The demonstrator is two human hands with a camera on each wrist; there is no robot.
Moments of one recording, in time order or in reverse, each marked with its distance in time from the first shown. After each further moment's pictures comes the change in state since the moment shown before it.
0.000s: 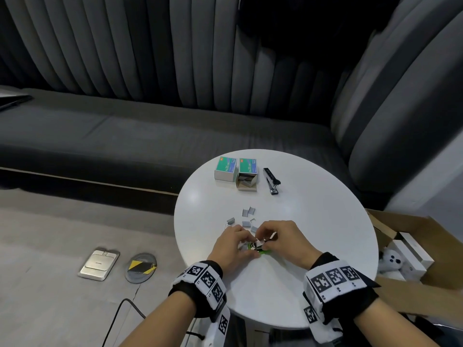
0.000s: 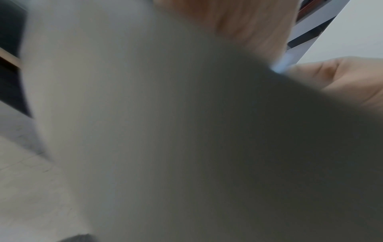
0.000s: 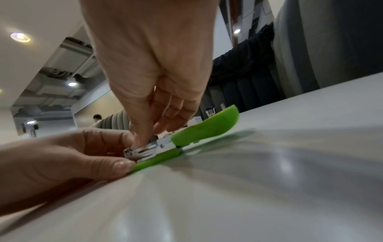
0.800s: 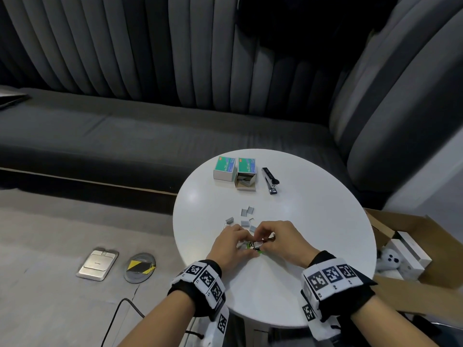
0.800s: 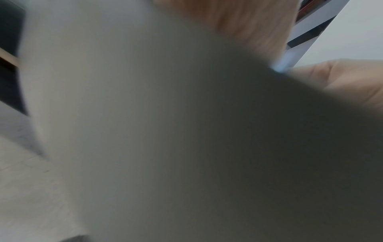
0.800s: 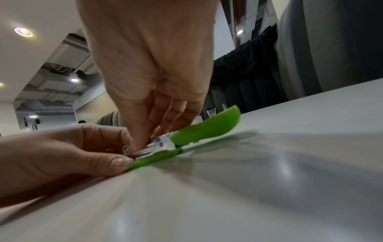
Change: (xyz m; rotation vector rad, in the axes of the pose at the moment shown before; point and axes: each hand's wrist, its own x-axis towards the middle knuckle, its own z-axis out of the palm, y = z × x) left_hand 0.000 0.001 0.000 0.025 -0.010 -0.015; right_hand 0.004 0.005 0.003 -0.027 -0.006 0.003
